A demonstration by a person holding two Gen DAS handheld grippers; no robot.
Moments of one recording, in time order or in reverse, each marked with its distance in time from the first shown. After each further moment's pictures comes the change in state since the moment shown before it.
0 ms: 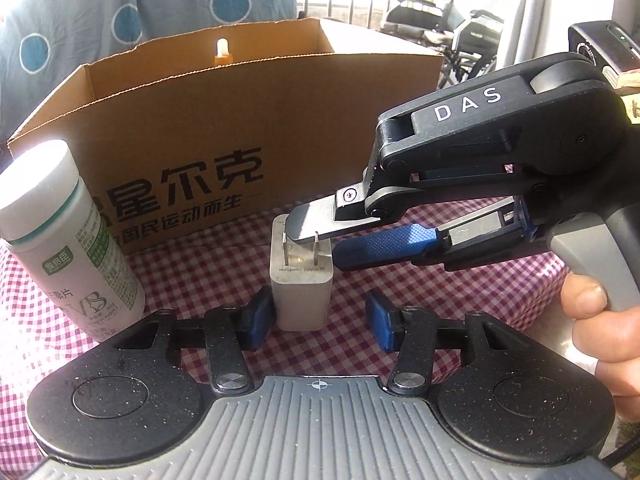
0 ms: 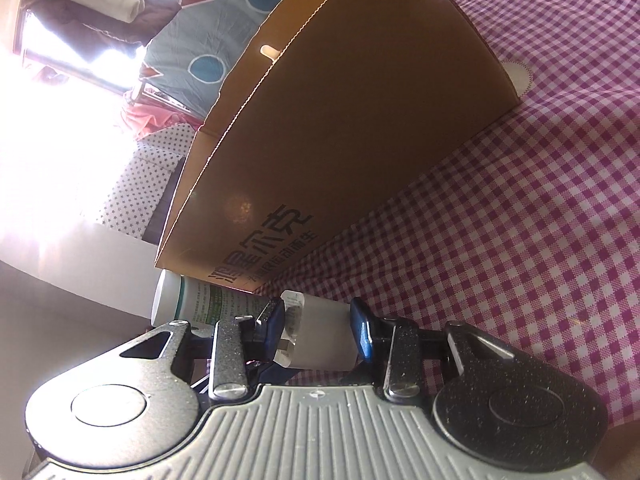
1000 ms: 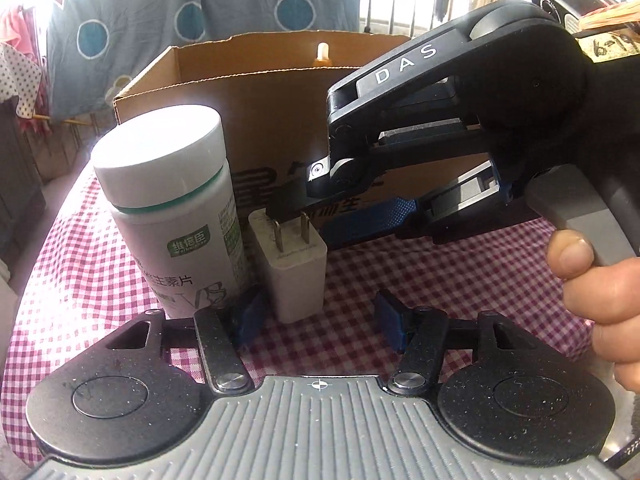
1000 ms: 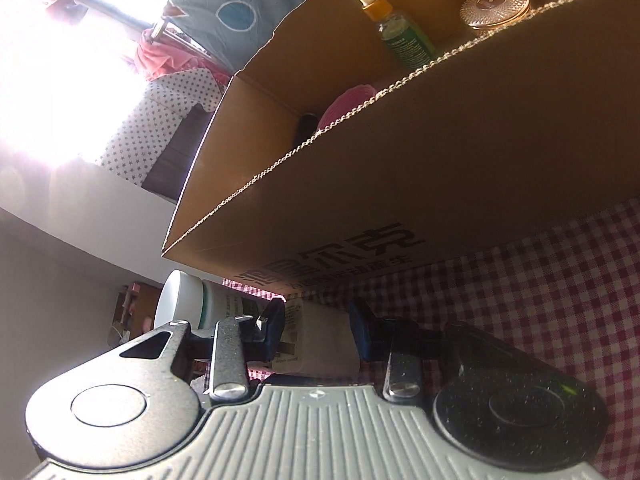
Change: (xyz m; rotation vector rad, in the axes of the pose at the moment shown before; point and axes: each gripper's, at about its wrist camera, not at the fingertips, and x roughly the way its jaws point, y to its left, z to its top) left arm 0.001 0.049 -0.014 -0.111 -0.057 0.119; right arm 0.095 0.069 0.018 -0.156 0.126 -0.018
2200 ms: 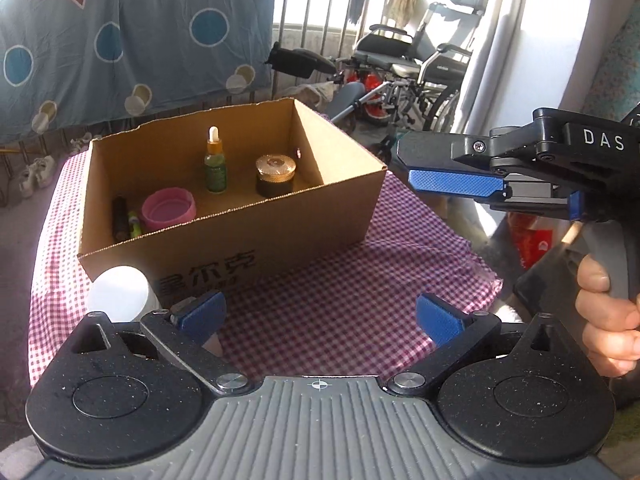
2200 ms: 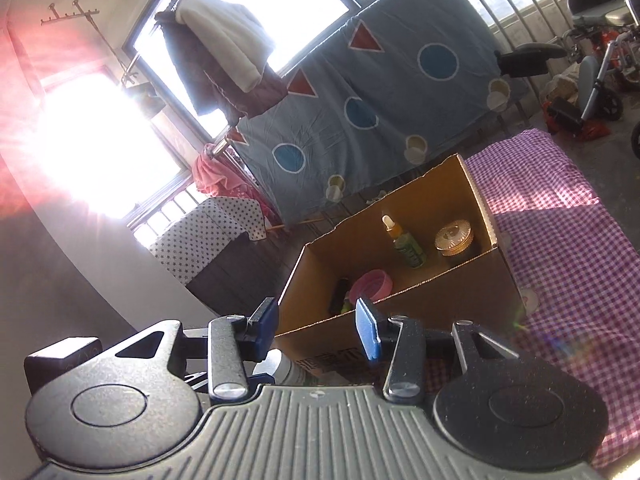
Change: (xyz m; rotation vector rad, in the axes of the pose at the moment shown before) left arm -0.092 -0.046 0.069 0.092 0.042 -0.224; right arm -0.199 0.031 -0.048 -0.184 -0.435 0.042
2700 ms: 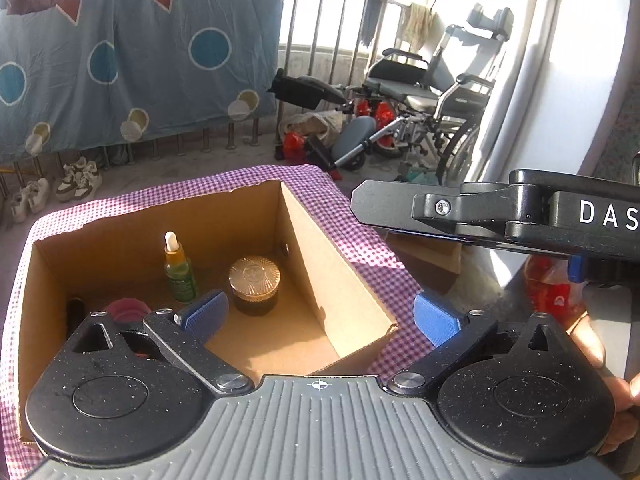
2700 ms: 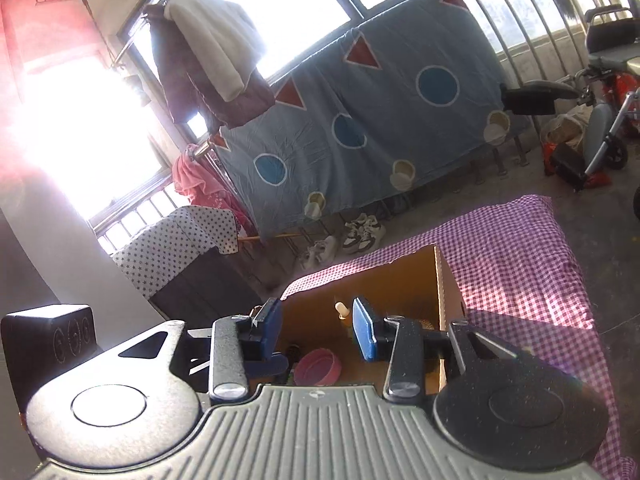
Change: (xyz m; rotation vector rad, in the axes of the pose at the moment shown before) left arm 0.068 -0.021 0.108 -0.031 -0.052 0.019; right arm 0.034 -0.032 0.097 -0.087 -0.048 -0.055
